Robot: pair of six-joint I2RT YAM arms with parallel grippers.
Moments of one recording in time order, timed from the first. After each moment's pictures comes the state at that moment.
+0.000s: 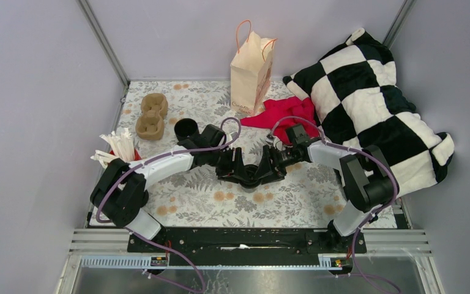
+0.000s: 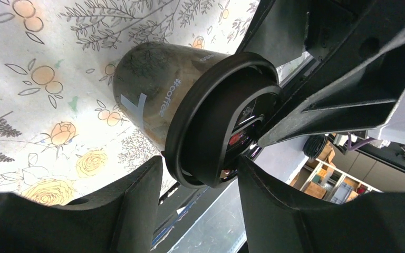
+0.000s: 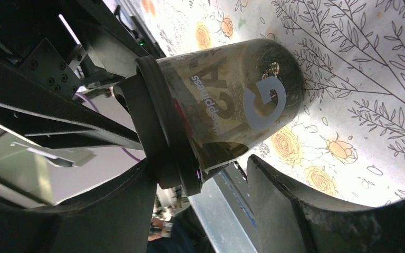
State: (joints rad) left arm -0.65 1.54 0.92 -0.35 0.62 -0.69; right arm 0.41 1.66 0.85 -0.33 -0.98 0.46
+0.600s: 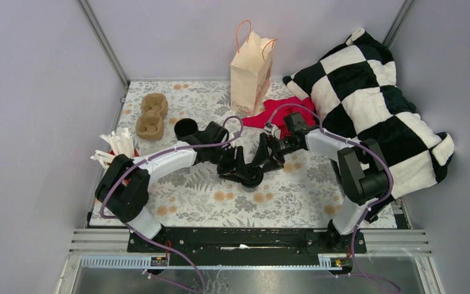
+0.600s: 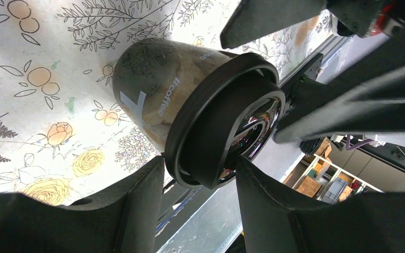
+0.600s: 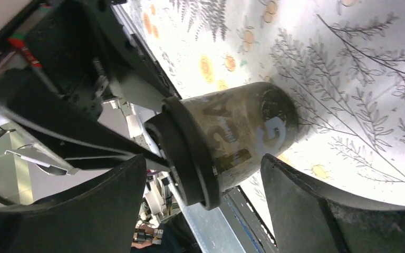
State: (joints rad) left arm -0.65 1.59 0.99 -0.42 0.61 -0.68; right arm 0.38 1.74 1.03 -0.43 -0.98 0.41
